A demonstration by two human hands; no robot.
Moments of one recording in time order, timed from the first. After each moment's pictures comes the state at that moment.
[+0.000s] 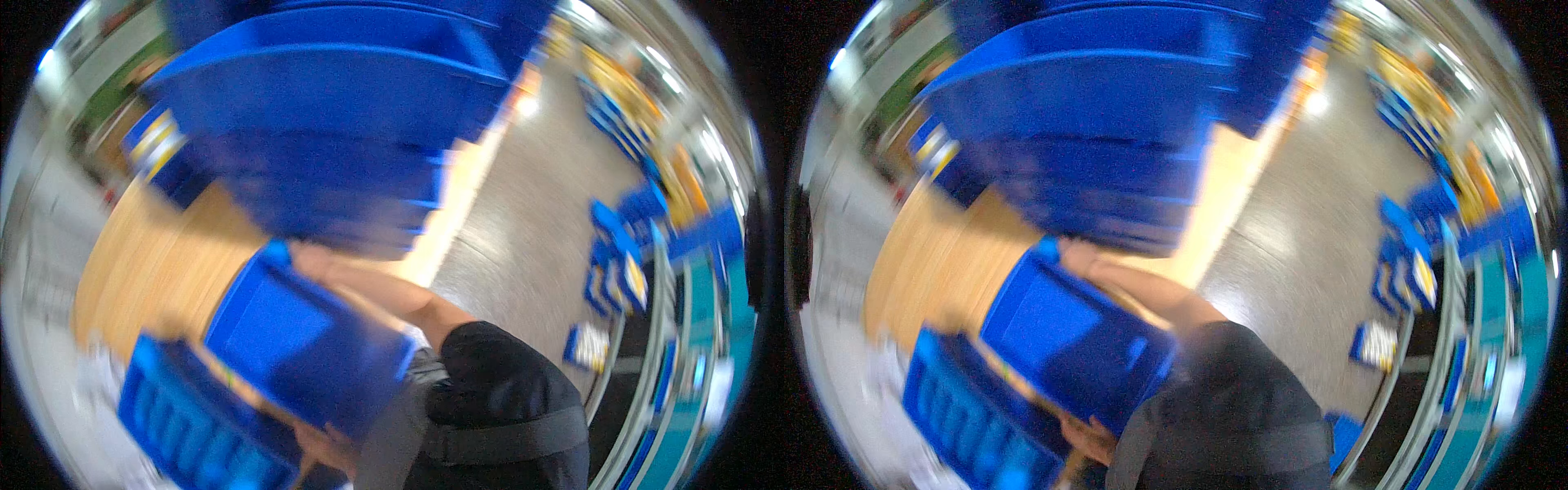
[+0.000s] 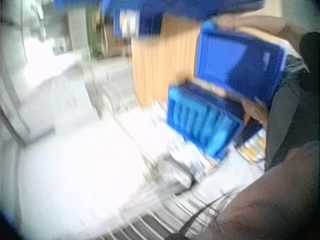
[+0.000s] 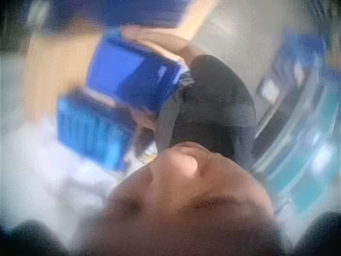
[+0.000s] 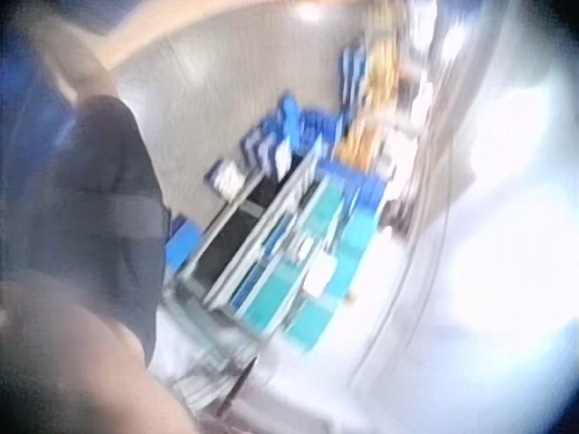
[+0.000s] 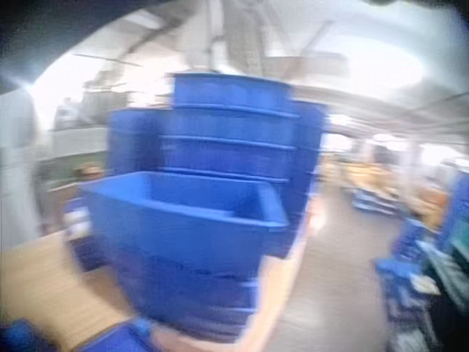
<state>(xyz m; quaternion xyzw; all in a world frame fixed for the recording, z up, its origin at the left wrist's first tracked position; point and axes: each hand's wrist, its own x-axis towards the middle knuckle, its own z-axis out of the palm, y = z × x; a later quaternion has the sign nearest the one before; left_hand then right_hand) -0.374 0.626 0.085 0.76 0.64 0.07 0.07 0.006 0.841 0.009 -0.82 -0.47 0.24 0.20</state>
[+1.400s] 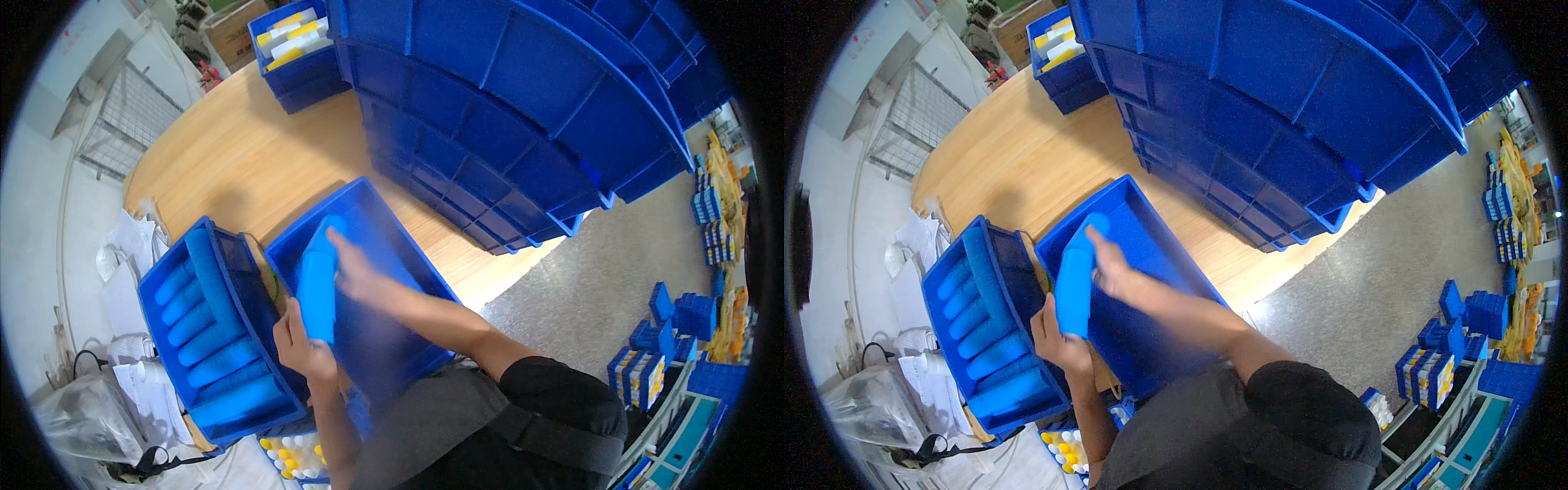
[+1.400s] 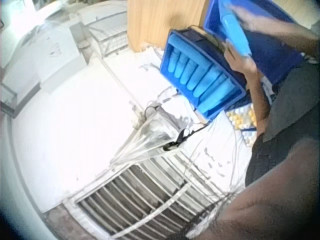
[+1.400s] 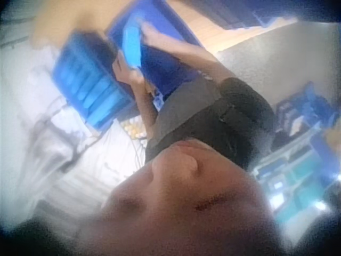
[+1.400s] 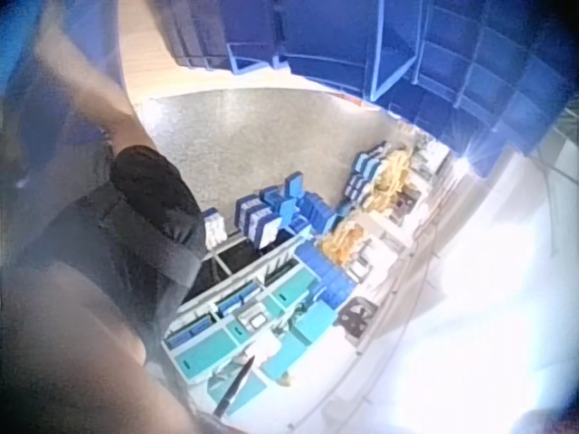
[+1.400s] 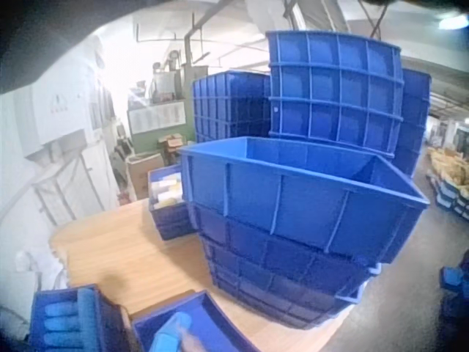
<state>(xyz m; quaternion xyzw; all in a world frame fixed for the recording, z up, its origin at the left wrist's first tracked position) -0.293 0.737 0.175 0.75 0.52 0.41 0.00 -0.142 0.795 0.145 -0.32 0.07 0.73 0.60</state>
